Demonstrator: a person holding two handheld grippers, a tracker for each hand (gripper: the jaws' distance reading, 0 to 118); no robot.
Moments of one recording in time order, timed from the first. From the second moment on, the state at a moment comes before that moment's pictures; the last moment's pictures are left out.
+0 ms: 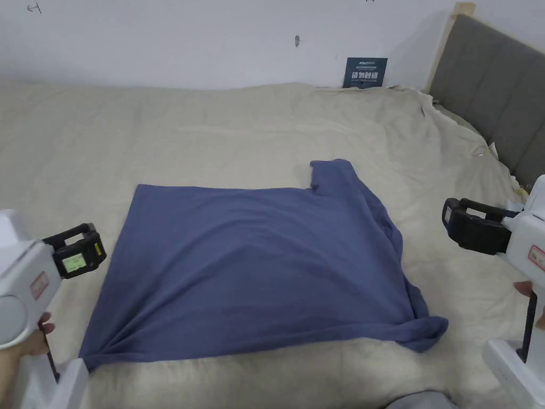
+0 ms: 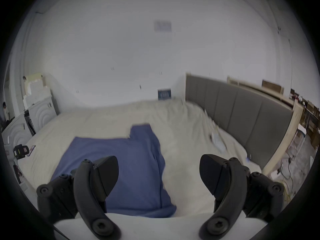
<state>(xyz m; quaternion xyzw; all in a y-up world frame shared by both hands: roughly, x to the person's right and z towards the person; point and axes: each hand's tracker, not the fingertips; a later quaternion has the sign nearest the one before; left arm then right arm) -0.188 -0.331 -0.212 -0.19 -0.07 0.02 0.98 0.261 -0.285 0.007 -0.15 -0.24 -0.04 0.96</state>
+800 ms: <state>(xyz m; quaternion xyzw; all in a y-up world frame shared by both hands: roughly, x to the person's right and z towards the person) -0.161 -0.374 -0.161 -0.14 -0.14 -0.02 0.98 0.216 -0.348 0.033 -0.11 -0.24 -0.05 0.96</state>
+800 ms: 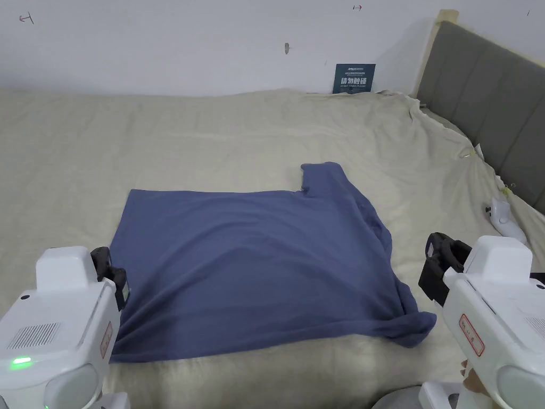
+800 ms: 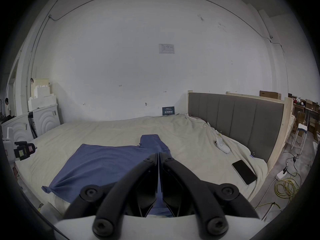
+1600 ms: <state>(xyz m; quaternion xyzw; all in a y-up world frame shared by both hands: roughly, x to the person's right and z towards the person) -0.149 -0.375 -0.154 -0.15 -0.15 -0.02 0.98 0.250 -0.334 0.010 -0.24 -0.23 -0.10 0.94</state>
